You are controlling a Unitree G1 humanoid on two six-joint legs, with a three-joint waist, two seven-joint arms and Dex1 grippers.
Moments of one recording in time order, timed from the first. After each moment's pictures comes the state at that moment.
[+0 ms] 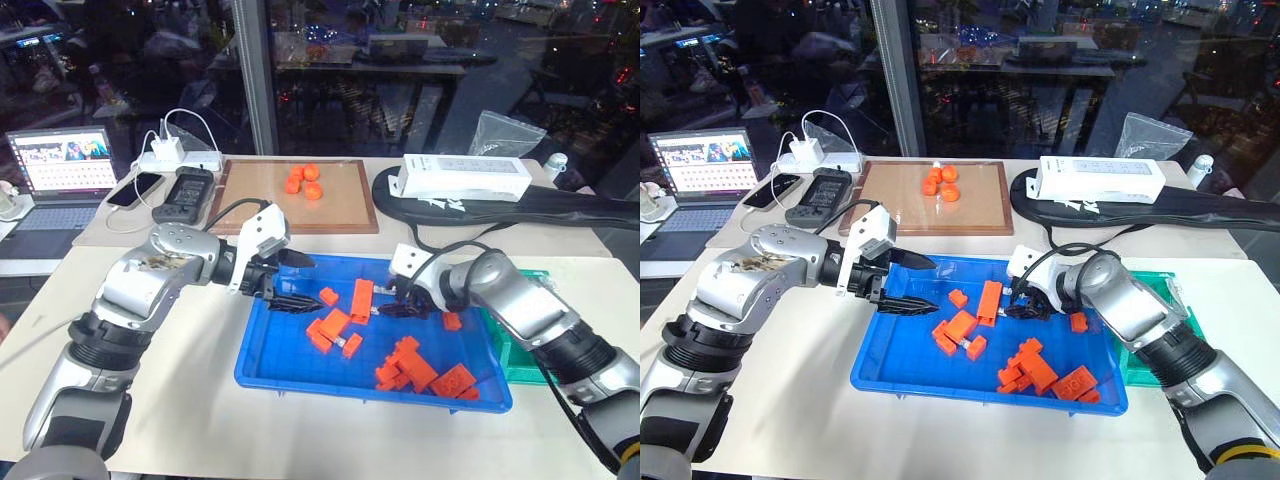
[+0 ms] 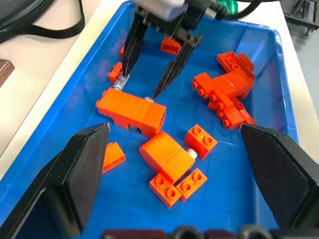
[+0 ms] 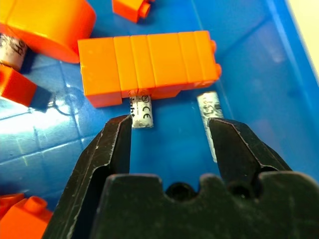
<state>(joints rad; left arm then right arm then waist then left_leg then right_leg) -0.74 0.72 -0.22 -0.21 -0.46 0.81 -1.17 -0.74 -0.81 0.55 0.01 0.17 0.64 0.89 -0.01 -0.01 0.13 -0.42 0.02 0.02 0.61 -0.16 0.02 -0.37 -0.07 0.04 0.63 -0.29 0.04</state>
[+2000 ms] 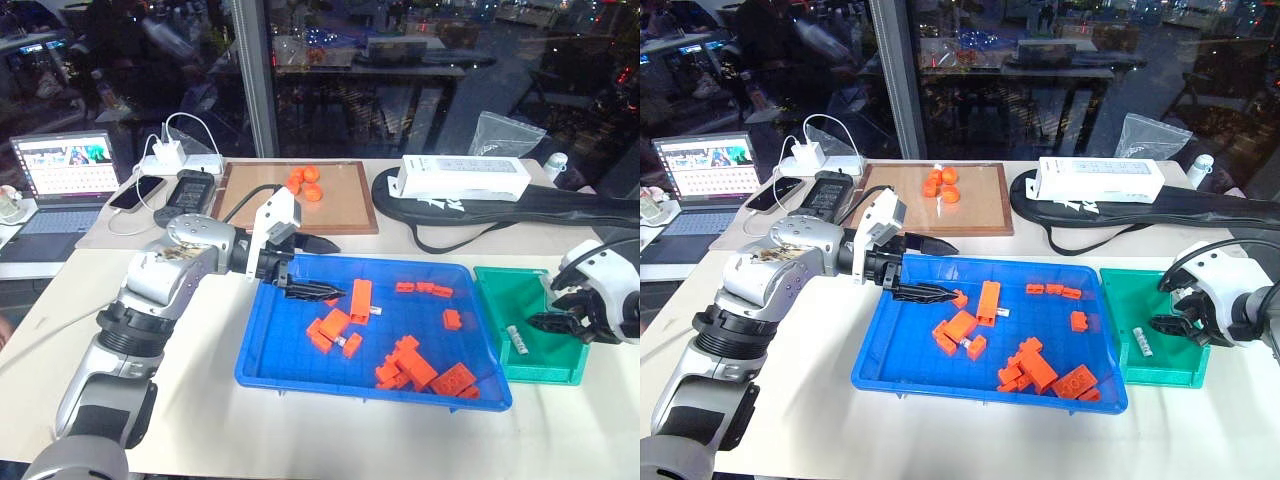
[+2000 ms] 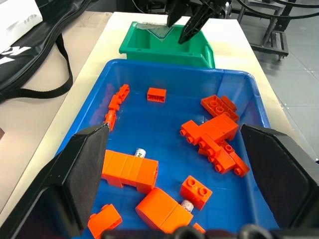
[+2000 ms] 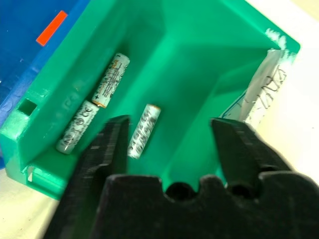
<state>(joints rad) -0.79 0.61 -0.21 -0.08 -0.49 0.68 -1.22 -0.20 -1.20 -0.24 -0.28 0.24 1.14 0.95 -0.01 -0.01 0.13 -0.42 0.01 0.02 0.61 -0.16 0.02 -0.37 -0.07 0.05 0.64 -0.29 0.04</state>
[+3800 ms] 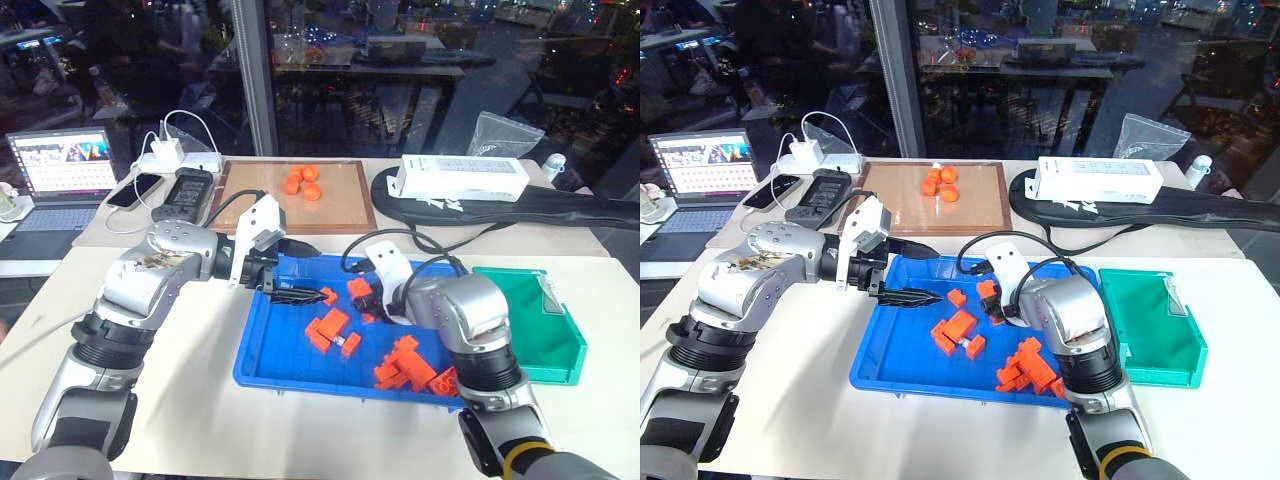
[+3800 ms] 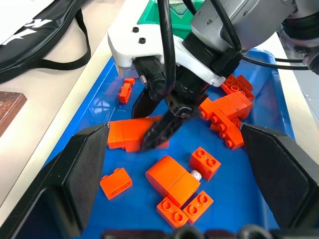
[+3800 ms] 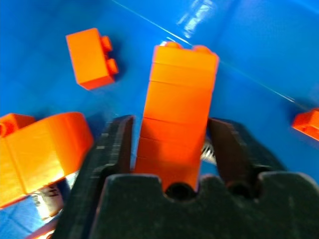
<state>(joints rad) -0.73 0.69 -0.18 -0.16 -0.48 0.72 -1.18 -0.70 -0.28 0.14 -0.27 0.26 1.61 0.18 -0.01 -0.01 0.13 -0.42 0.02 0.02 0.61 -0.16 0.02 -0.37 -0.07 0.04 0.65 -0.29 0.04</state>
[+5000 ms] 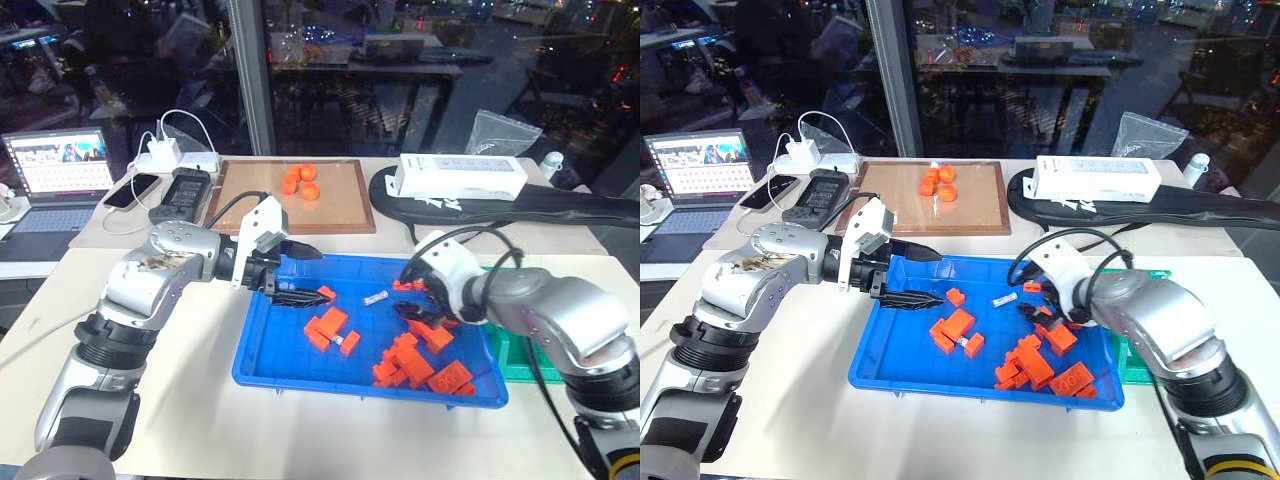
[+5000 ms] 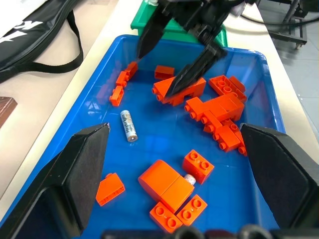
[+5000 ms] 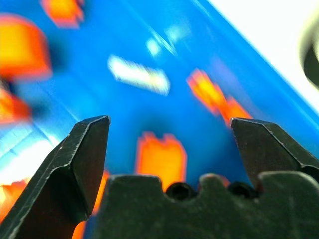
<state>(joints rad) -0.73 0.68 -0.18 -0.16 -0.47 0.72 -1.20 -0.63 -0.75 0.27 -0.47 0.47 1.34 0.40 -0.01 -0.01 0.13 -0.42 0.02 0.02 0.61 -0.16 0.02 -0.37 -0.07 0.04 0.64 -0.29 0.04</state>
